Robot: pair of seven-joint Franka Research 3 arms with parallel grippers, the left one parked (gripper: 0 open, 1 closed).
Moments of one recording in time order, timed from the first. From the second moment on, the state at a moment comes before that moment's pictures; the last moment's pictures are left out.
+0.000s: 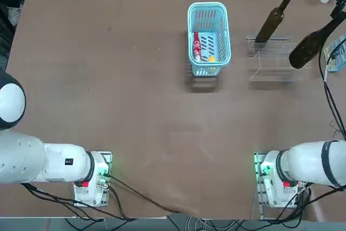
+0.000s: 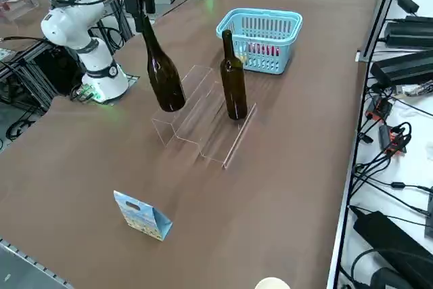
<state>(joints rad) 0.07 -0.17 -0.27 -1.77 -0.12 1.41 -0.46</state>
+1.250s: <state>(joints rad) 0.07 -0.20 -0.26 -1.84 -0.12 1.44 -0.44</state>
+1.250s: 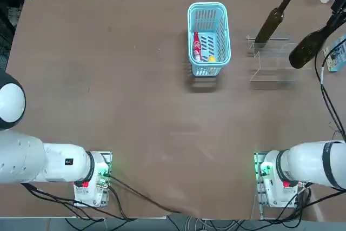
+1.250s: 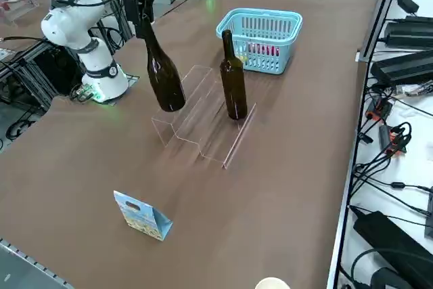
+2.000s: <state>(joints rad) 0.07 -0.20 -0.26 -1.85 -0.12 1.44 -0.44</state>
